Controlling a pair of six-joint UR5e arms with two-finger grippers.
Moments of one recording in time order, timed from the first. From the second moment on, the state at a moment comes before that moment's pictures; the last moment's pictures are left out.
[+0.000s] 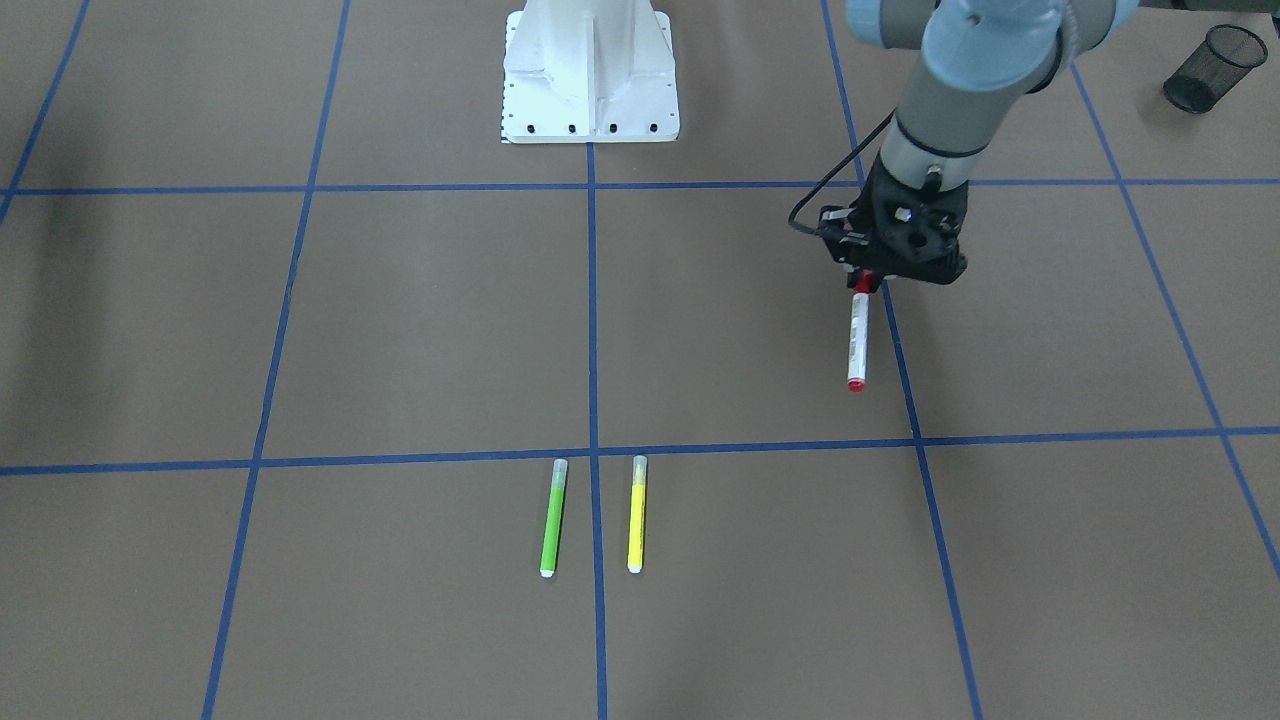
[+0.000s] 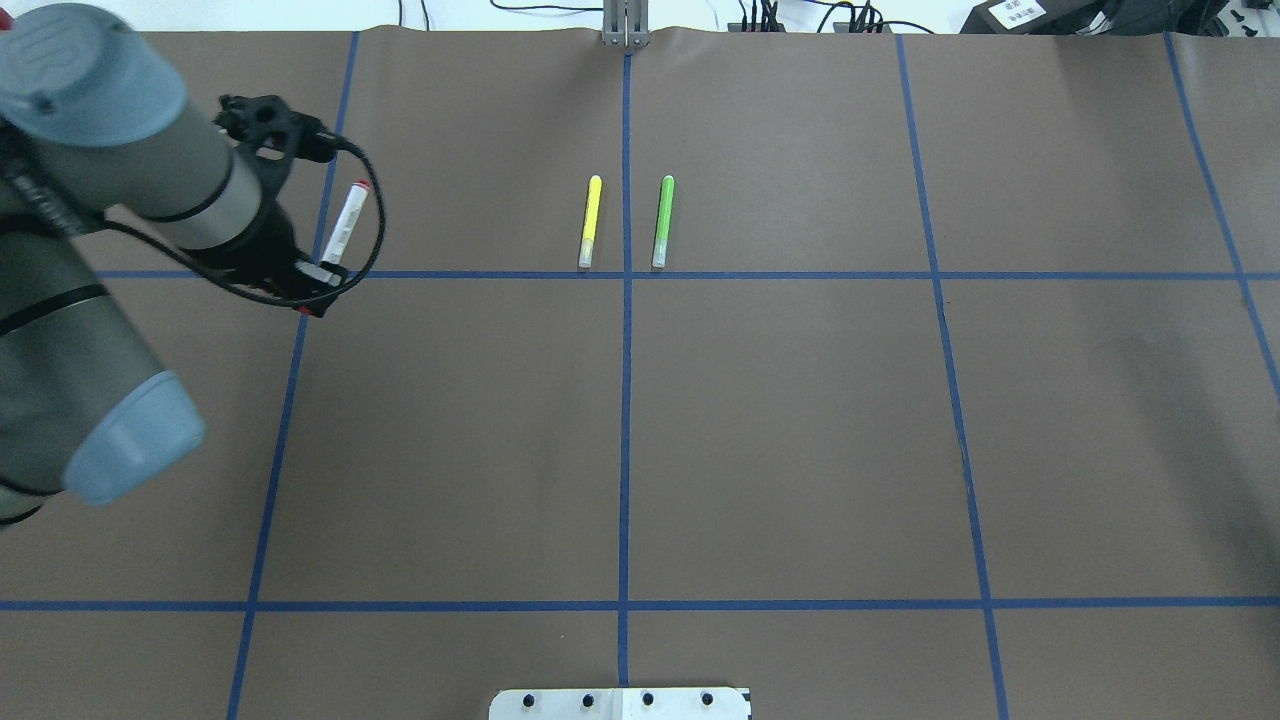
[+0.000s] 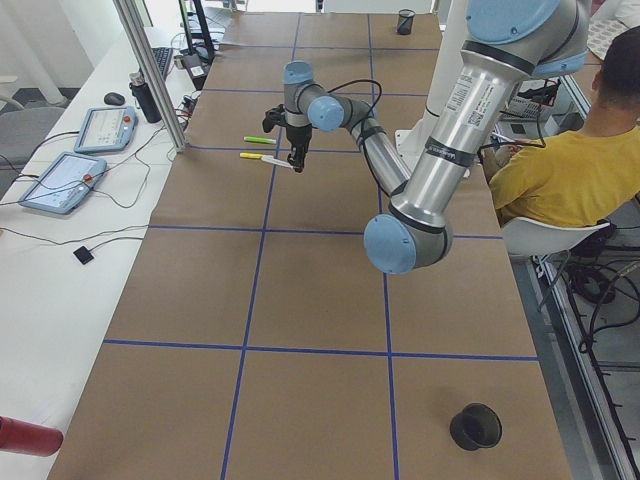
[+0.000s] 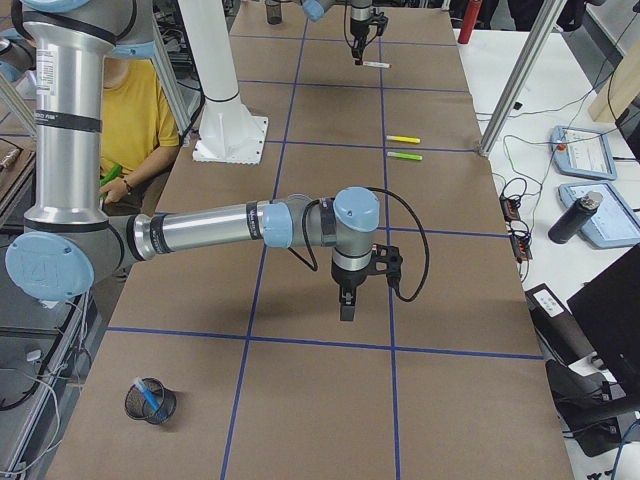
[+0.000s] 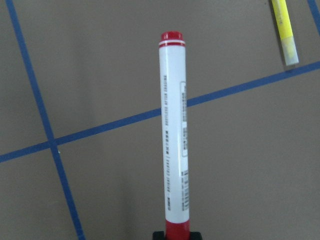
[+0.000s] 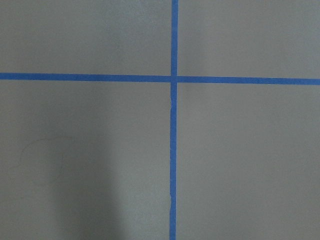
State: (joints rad) left arm -0.83 -1.94 -2.05 -1.35 -2.05 -0.65; right arm 1.49 -1.67 1.85 -1.68 2.24 0.11
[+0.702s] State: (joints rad) left arm -1.18 -1.52 -2.24 -1.36 -2.22 -0.31; right arm 1.49 -1.67 1.85 -1.68 2.25 0.11
